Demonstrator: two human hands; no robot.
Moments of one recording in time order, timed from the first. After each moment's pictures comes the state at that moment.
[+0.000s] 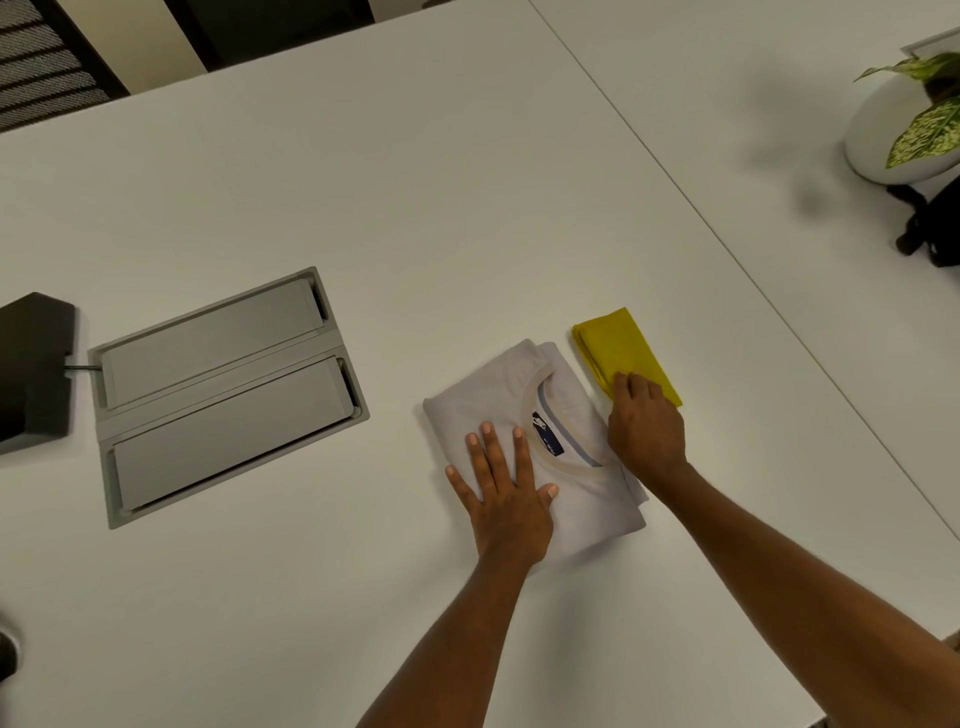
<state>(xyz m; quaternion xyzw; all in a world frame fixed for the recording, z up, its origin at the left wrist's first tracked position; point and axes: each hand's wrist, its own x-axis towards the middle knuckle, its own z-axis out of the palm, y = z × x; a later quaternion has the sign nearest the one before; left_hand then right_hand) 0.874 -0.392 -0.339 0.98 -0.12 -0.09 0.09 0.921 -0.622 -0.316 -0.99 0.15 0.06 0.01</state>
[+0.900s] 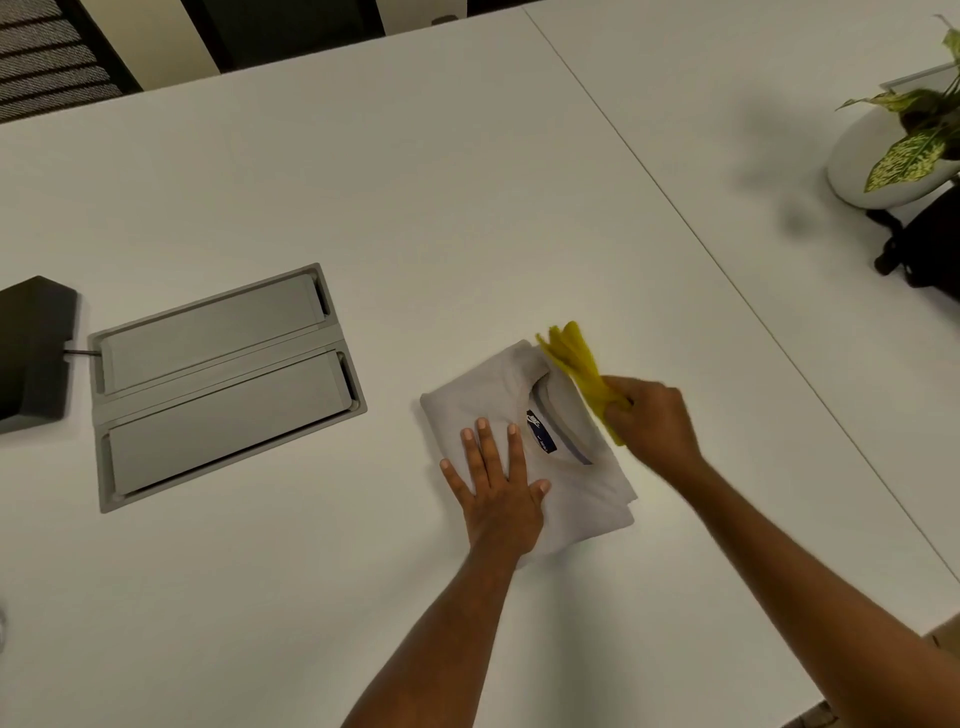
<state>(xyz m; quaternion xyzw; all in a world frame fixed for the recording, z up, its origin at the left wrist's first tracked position) 0.876 -0.391 -0.330 0.98 -0.11 -0.15 0.10 0.910 -0.603 -0.204 -0.92 0.23 0.06 0.31</state>
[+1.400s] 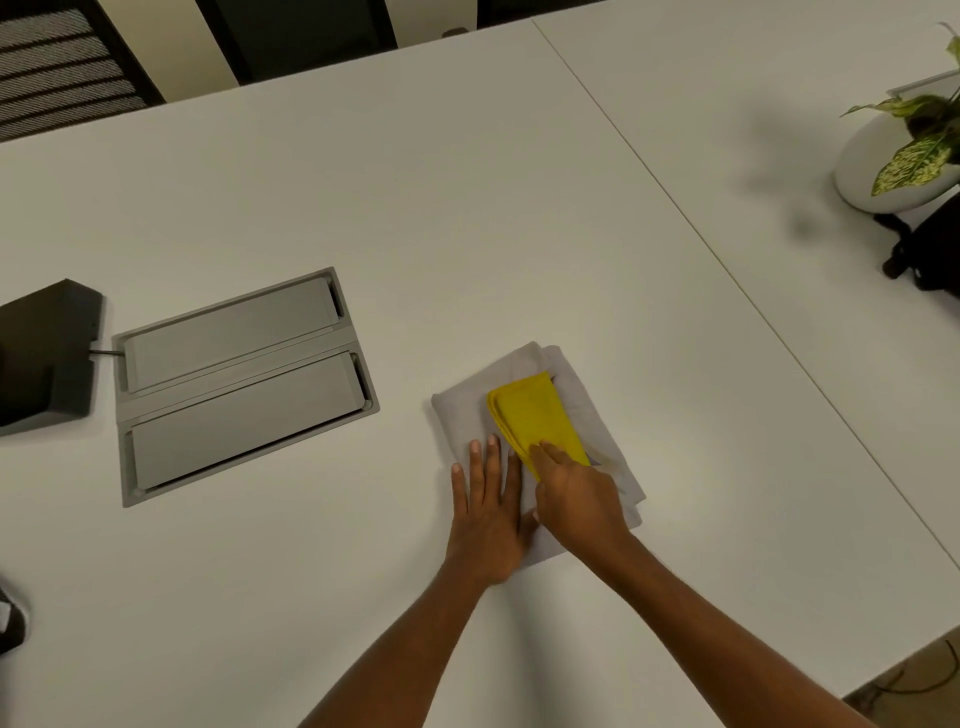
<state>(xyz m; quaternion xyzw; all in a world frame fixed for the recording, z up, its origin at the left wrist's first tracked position) 0.862 -0.336 -0.327 0.95 -0.25 -0.16 0.10 0.858 -0.488 -0.247 -0.99 0.03 0.05 0.10</state>
